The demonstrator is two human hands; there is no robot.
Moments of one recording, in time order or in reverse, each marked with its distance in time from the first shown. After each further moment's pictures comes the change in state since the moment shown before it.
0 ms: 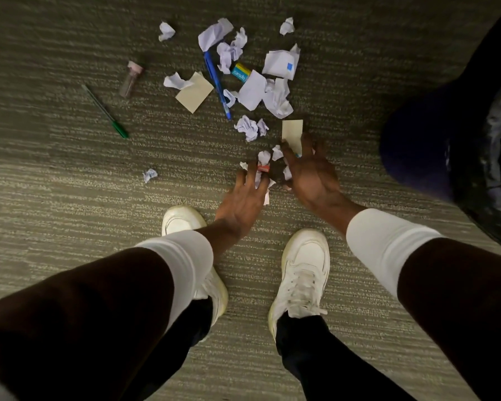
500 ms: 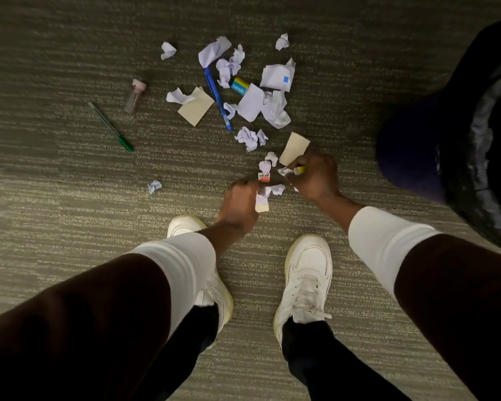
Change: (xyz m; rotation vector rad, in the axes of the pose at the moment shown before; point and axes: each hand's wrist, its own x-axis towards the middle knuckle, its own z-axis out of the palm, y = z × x) left_hand 0.003 -0.010 -0.018 -0.478 0.046 -0.195; right_hand 0.008 0.011 -0.001 0.619 0.157 0.228
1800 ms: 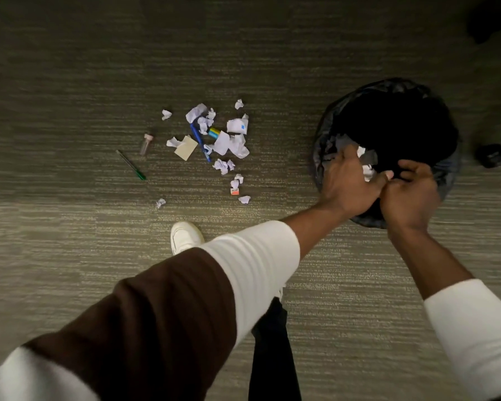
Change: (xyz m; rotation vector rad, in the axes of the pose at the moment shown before) left_hand -0.087 0.380 -0.114 -0.601 0.004 0.099; right_hand -0.173 0.055 -0.308 0.402 0.589 0.412
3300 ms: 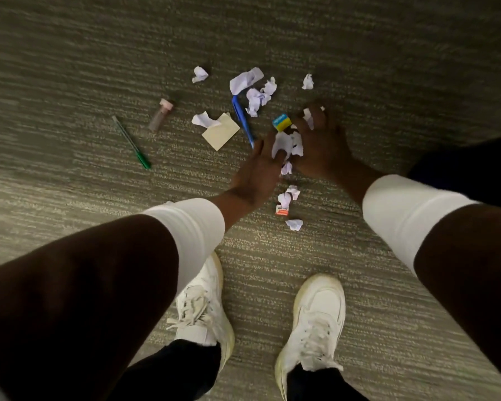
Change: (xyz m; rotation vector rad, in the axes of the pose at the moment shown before) left_hand 0.158 -0.370 -0.175 0.933 0.025 0.246; right_hand 0.017 -0.056 0.407 -0.823 -0.629 -0.902
